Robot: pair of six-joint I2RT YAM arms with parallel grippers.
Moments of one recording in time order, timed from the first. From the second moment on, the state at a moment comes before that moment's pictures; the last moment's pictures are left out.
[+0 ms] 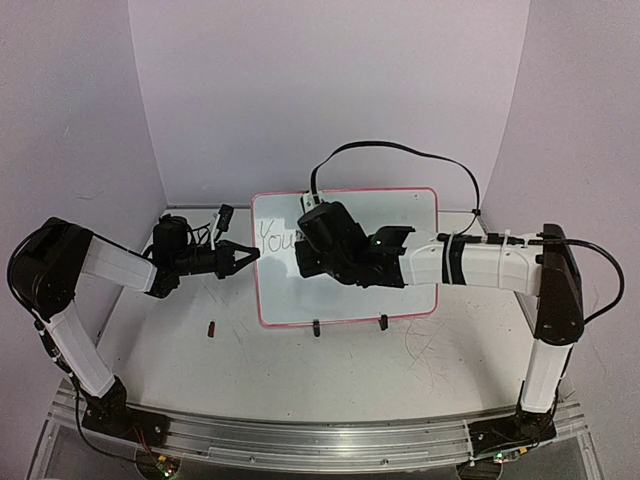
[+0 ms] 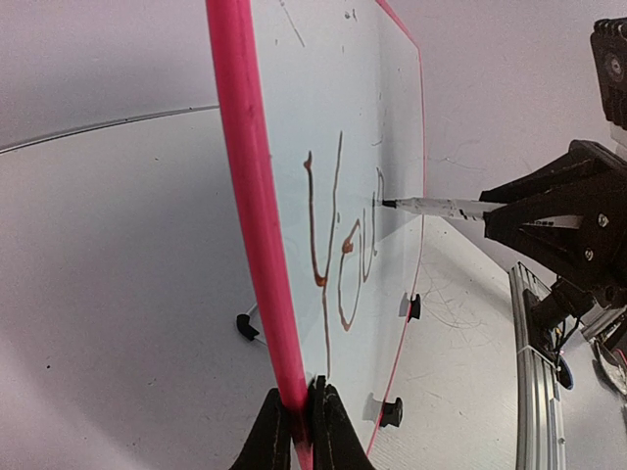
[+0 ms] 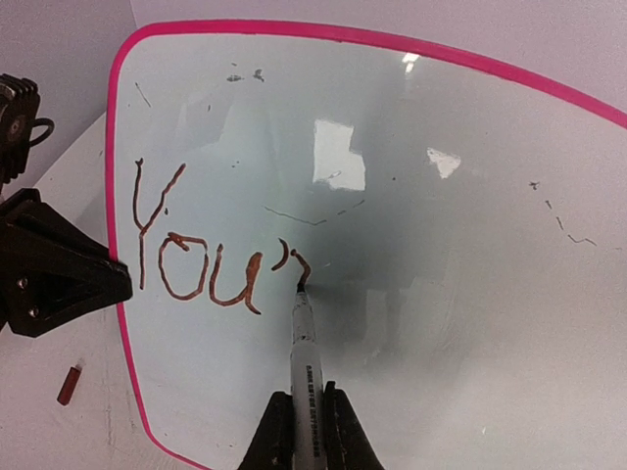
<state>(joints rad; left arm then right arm) -0.37 1.70 0.73 0.72 0.80 -0.26 1.06 1.92 1.57 -0.27 0.58 0.37</state>
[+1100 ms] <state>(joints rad) -0.37 1.70 0.73 0.72 0.80 -0.26 1.08 1.92 1.56 -0.30 0.56 0.41</state>
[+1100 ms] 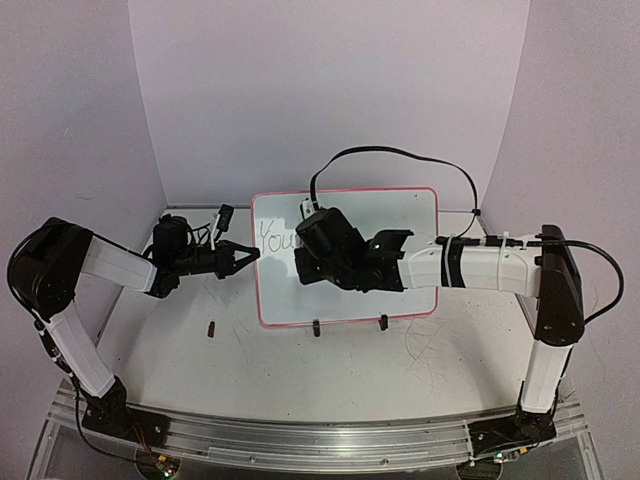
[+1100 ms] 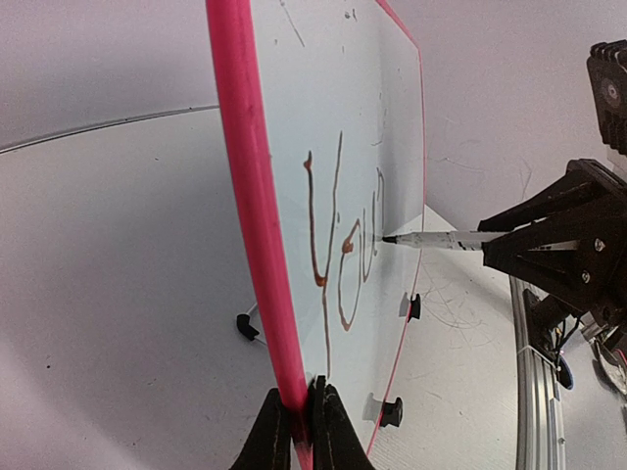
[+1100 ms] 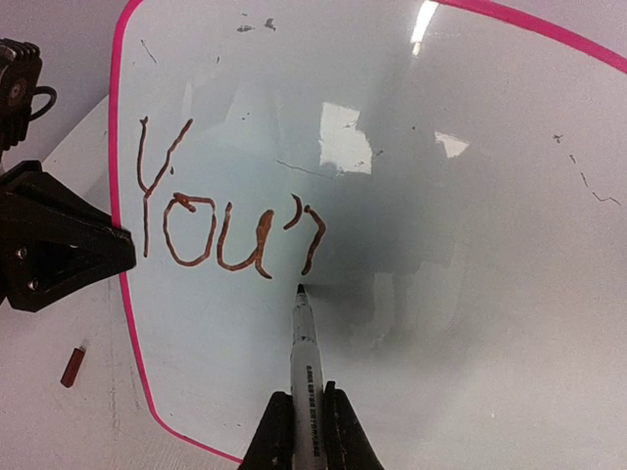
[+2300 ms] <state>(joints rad) -0.37 1.70 0.73 0.72 0.79 -0.26 1.08 1.94 1.60 -0.30 0.63 0.40</state>
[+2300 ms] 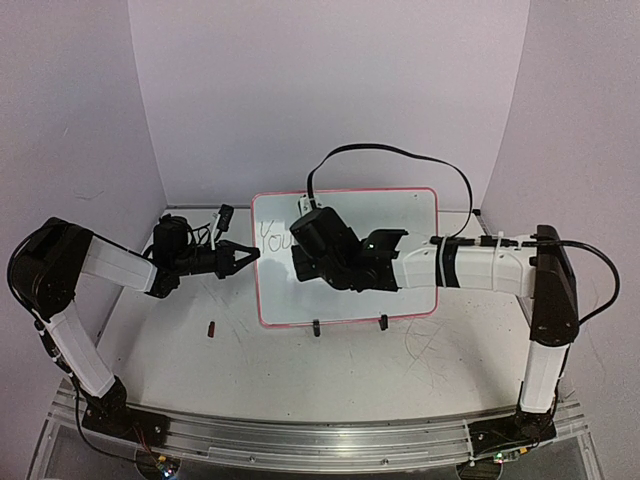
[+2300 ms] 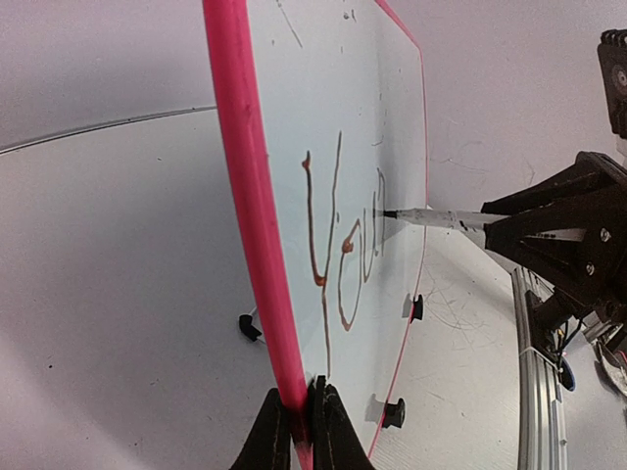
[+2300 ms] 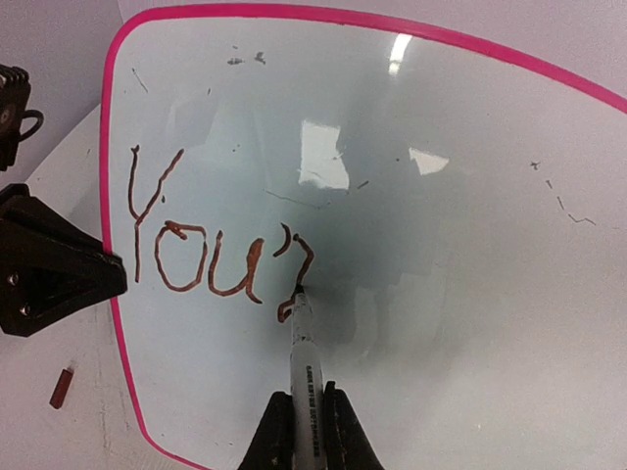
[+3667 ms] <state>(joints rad) -0.37 1.69 0.73 0.72 0.79 -0.26 1.03 1.80 1.44 -0.21 0.58 0.40</state>
